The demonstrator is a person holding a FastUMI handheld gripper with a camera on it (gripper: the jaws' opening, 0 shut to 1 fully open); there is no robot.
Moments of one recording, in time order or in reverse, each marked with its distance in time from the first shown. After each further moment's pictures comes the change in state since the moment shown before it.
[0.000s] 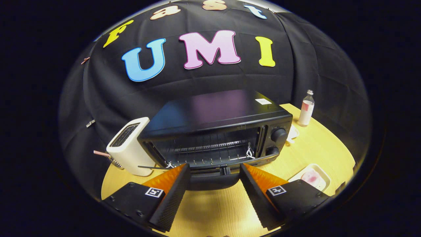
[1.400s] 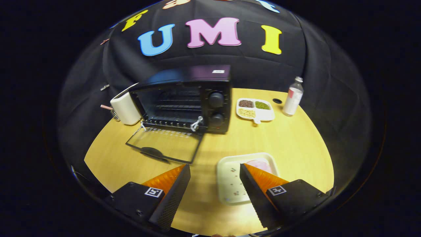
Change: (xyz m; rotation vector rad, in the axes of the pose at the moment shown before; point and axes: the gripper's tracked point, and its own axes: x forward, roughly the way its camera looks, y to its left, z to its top) arm -0.058 -0.207 -0.042 -0.178 0.200 0.118
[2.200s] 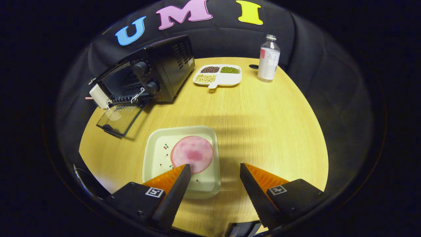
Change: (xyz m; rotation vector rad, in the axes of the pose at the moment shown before) arm 0.045 -0.123 -0.074 0.011 0.270 0.029
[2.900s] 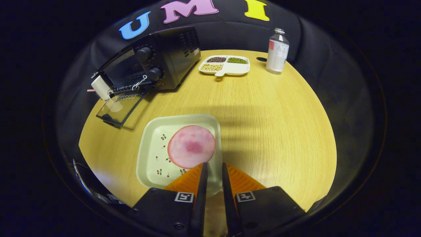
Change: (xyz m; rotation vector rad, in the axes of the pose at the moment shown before) arm 0.010 0.000 -0.015 0.005 0.016 -0.007
